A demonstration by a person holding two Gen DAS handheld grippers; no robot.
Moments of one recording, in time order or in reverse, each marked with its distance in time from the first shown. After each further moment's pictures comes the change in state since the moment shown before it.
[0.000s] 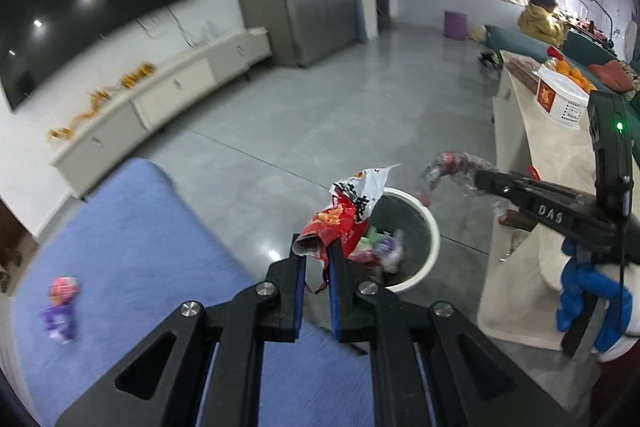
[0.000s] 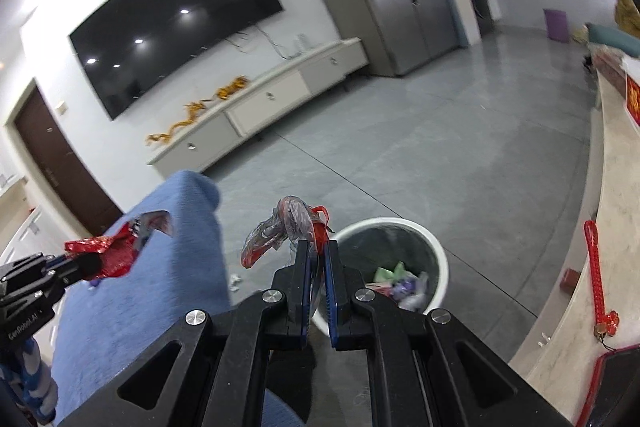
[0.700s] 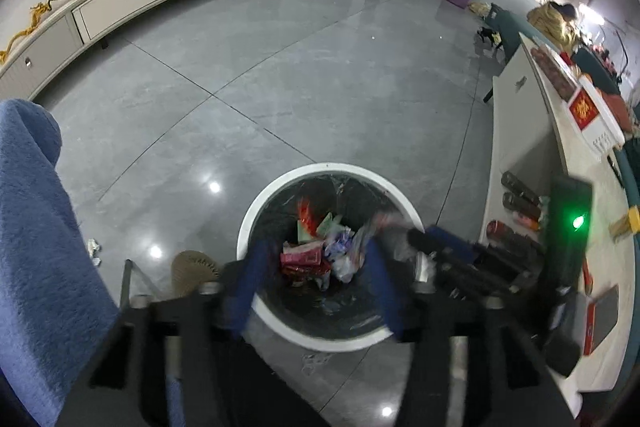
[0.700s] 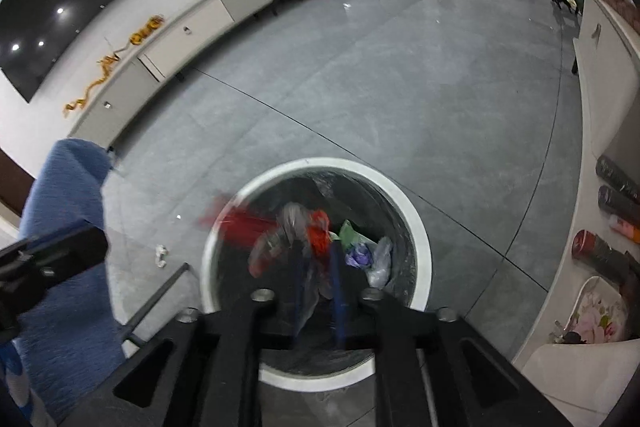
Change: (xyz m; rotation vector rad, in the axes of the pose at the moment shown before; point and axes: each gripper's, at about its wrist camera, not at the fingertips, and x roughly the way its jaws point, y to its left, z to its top) left arm 0.202 -0.003 0.041 -0.168 0.240 -0.181; right arm 0.159 -0.064 -0.013 0.104 0.266 -0.200
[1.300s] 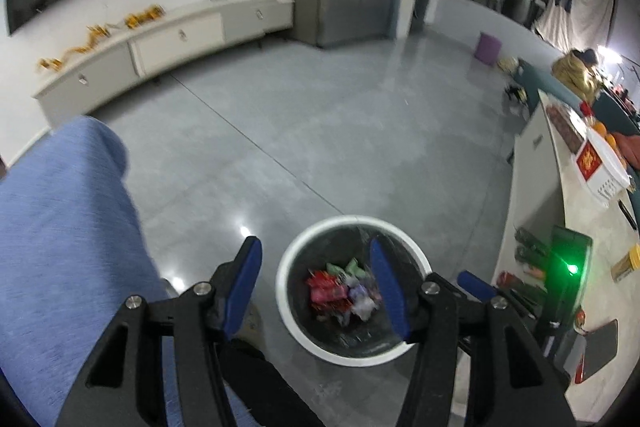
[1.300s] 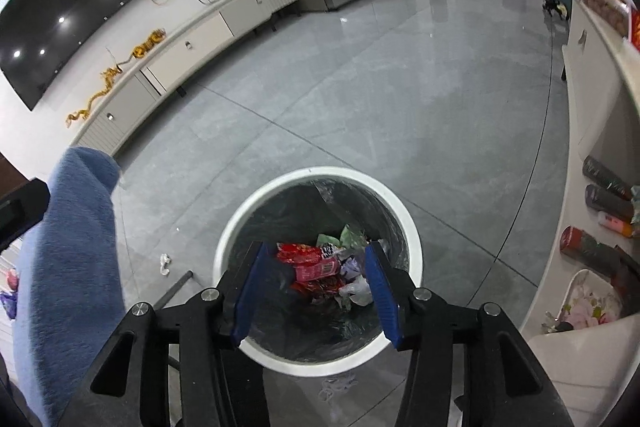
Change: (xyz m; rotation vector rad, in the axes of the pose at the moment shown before) left arm -0.093 -0.004 -0.011 -0.073 -0.247 0.154; right arm -0.054 0.011 -0.006 0.001 -0.098 0.009
